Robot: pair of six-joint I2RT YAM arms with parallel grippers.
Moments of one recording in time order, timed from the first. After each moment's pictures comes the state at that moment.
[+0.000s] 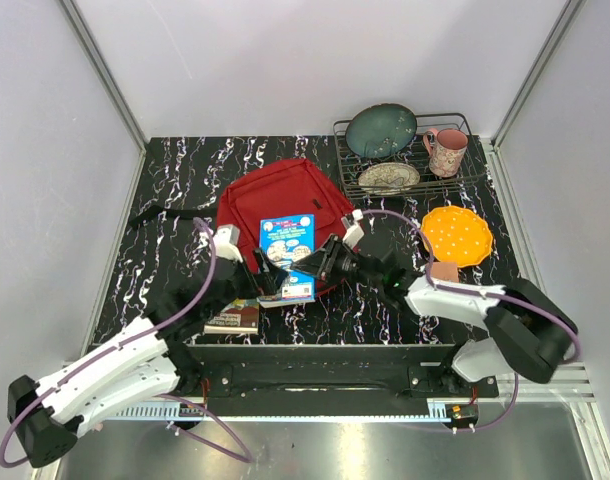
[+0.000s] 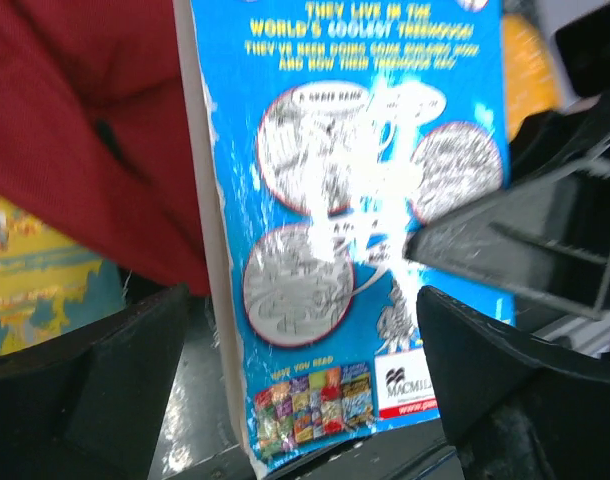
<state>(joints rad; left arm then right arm) -0.81 0.73 0.51 -0.32 -0.22 -0.80 0.82 1.44 0.60 0.57 -0.26 1.22</state>
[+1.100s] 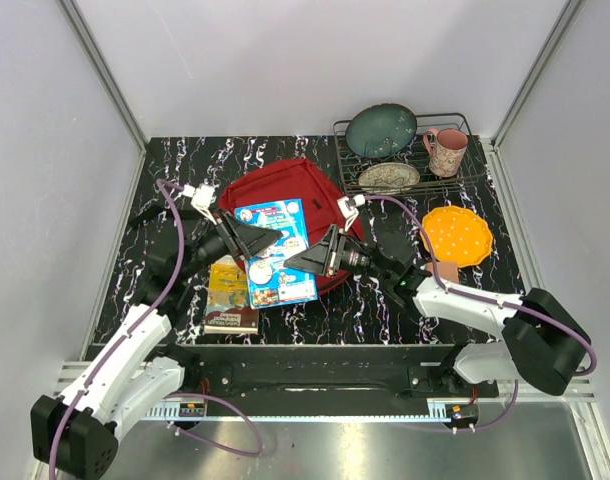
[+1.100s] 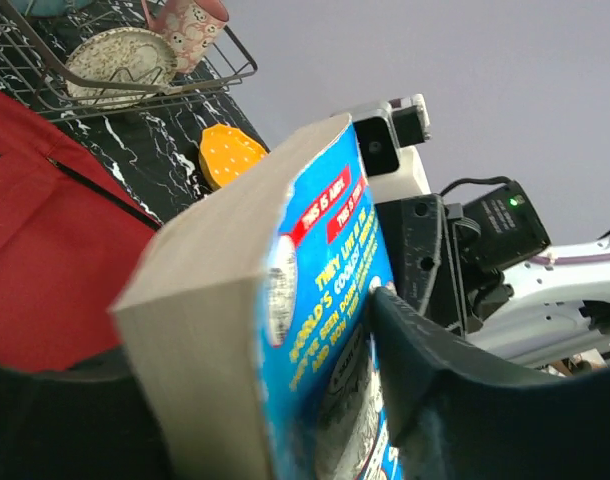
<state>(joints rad) -0.36 0.80 0.58 0.29 0.59 -0.84 0.83 1.31 0.63 0.86 -0.52 1.25</state>
